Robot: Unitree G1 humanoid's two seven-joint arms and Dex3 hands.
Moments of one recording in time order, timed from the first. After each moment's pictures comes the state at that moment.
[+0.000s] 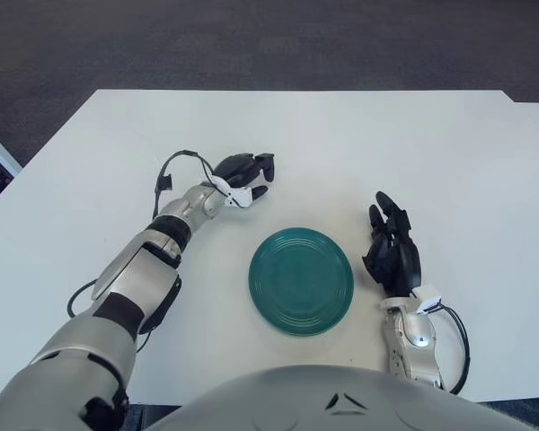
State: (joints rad) left arm -0.77 0.29 -0.53 1.10 0.65 -0.40 0.20; right arm 0.30 0.10 -0.01 0.11 0.05 -0.51 0.04
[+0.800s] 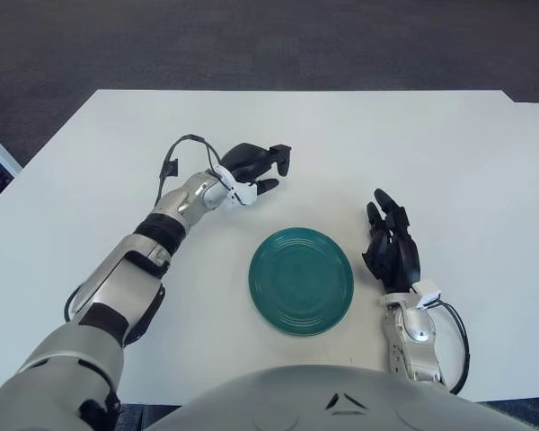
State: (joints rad) left arm -0.70 0.38 -0.50 0.74 0.64 -0.42 0.03; right arm 0.27 0.09 -0.01 0.13 0.06 -0.50 0.06
